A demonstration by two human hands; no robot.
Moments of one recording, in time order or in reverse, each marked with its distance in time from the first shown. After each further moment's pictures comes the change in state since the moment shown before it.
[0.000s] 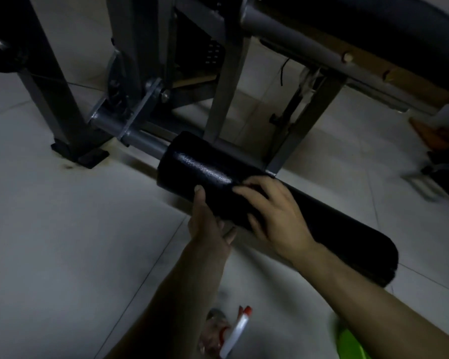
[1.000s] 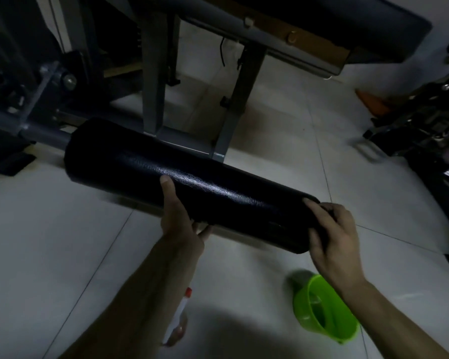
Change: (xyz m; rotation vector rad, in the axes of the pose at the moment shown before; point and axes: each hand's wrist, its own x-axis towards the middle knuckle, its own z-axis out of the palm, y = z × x) left_hand 0.001 -0.081 0.029 0.142 -0.029 -0.037; right_hand -0.212 0.098 -0.061 -0.091 0.346 0.521
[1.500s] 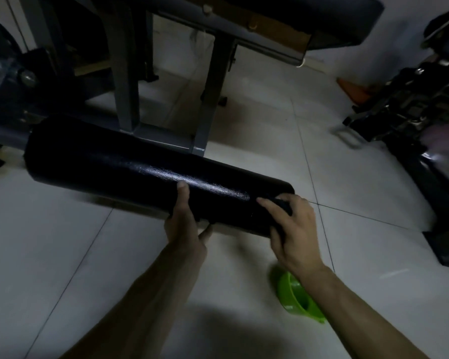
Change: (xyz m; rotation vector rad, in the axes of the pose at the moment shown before) left_hand -0.011 -0.059 0.024 0.044 0.046 0.059; right_hand -0.012 -0.006 0.013 -0.023 -0.021 -0.117
